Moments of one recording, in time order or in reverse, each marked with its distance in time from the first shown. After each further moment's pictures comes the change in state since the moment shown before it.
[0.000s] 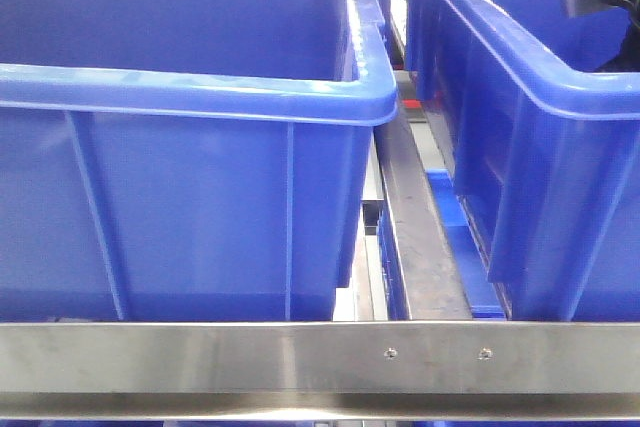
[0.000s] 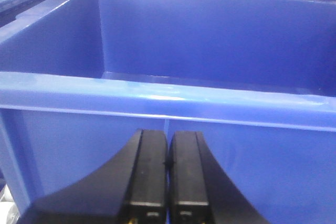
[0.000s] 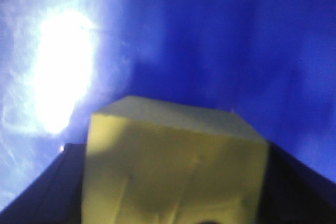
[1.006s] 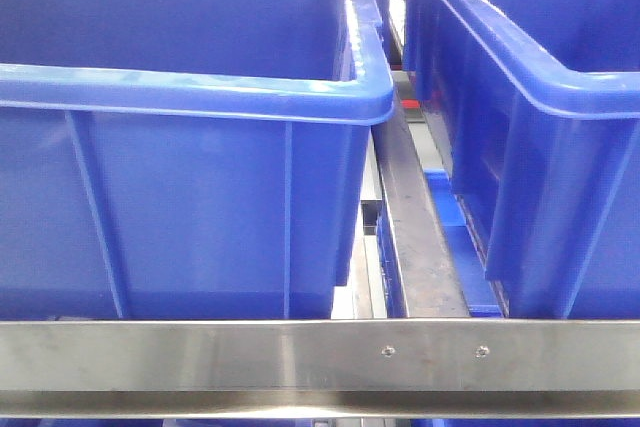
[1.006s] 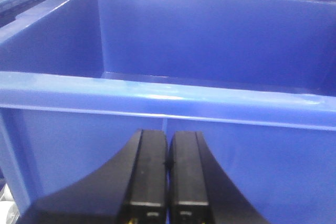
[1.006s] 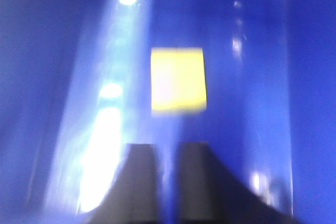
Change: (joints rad) left arm 0.000 0.000 0.000 0.000 0.000 0.000; right arm 0.000 -0.915 0.400 0.120 0.071 0.002
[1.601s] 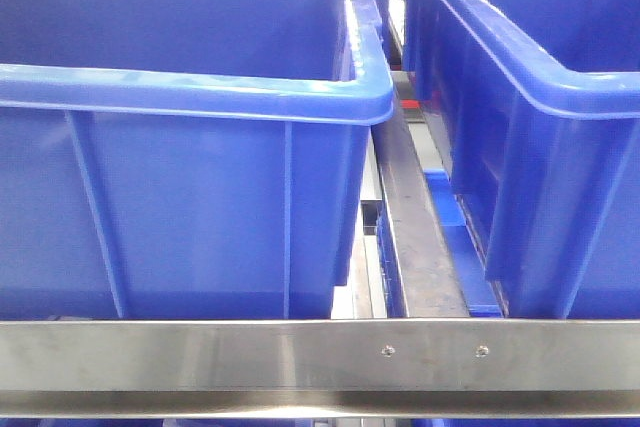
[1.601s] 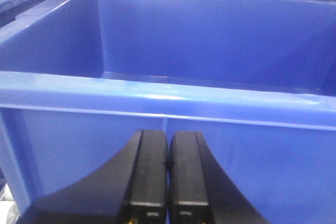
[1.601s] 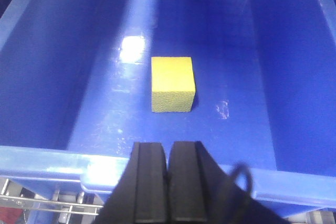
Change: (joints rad) left arm 0.000 0.000 0.000 0.000 0.000 0.000; right arm 0.000 -0.425 0.211 0.000 -0.030 0.000
